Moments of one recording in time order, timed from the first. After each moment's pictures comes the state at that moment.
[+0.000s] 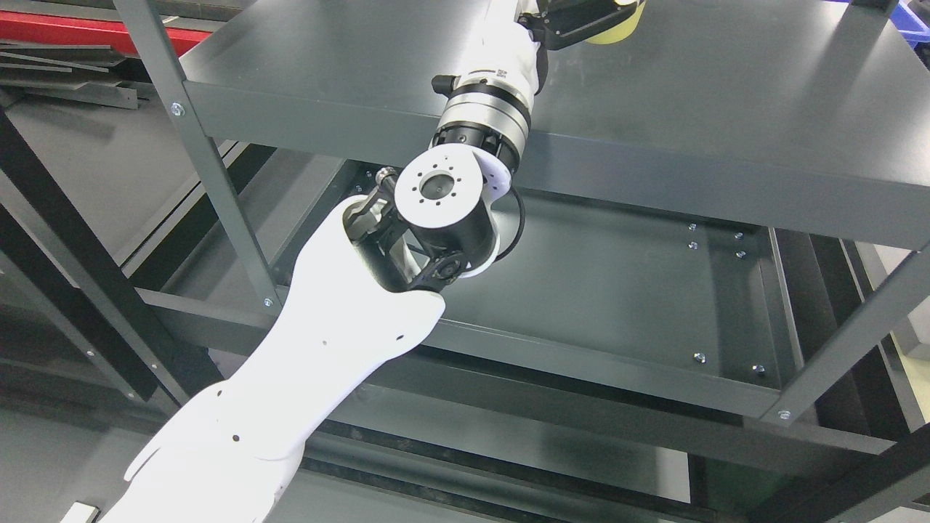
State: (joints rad) left arm -1.13 0.00 -0.64 -1.69 0.69 0.45 0.72; right arm 0.00 0.00 0.00 -0.24 0.00 0.09 -0.12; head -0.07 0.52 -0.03
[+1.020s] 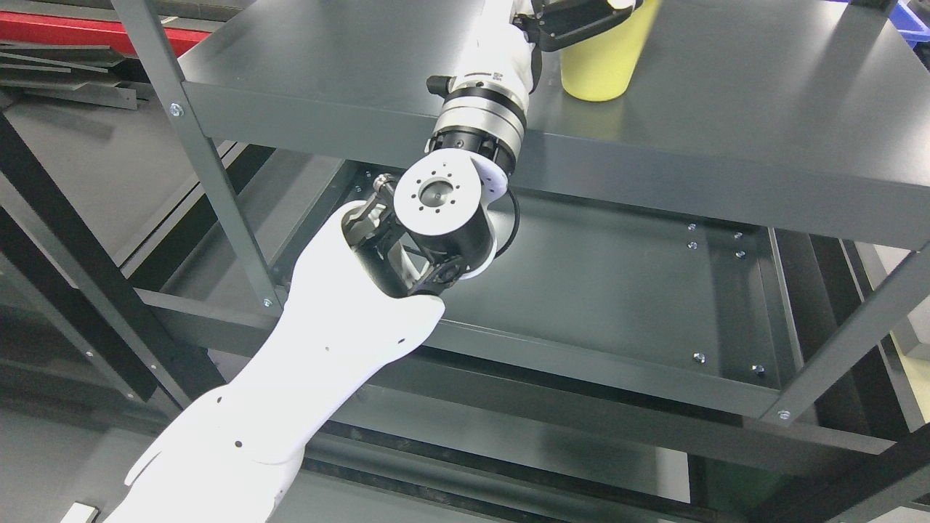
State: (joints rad) left arm -1.11 0.00 -0.62 -1.69 0.64 0.43 0.71; right arm 0.00 0.00 0.00 -0.24 0.00 0.09 -0.12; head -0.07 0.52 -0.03
